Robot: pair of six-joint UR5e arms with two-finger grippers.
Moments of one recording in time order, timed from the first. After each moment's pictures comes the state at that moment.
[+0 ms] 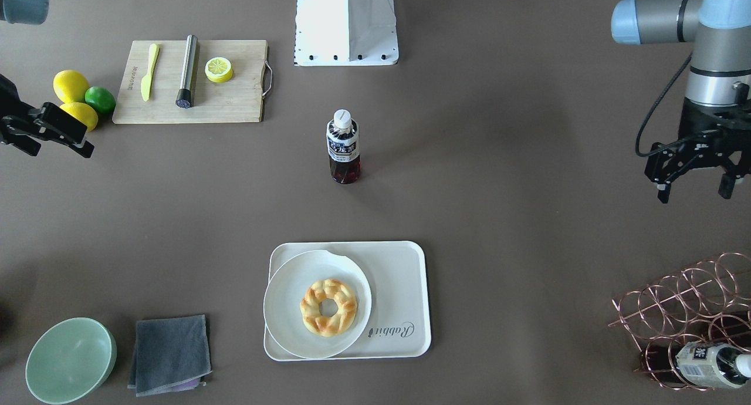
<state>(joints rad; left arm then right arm) -1.06 -1.61 -1.86 -2.06 -1.67 -0.66 1.14 -1.30 1.98 -1.72 2.36 0.81</state>
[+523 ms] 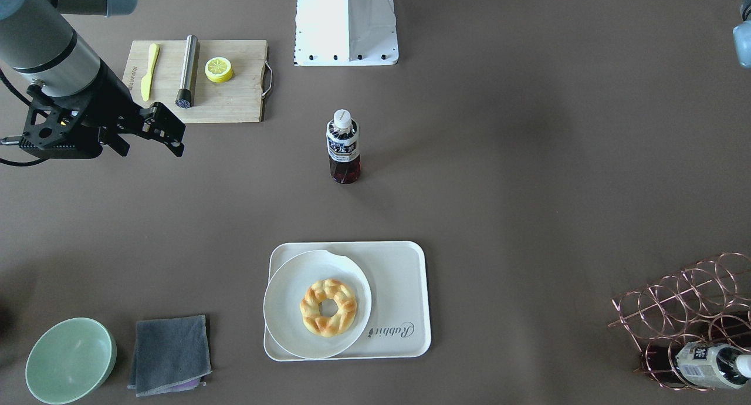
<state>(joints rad) -1.44 -1.60 -1.62 -2.06 -2.13 -0.33 0.95 -1.16 1.97 -1.72 2.22 0.98</state>
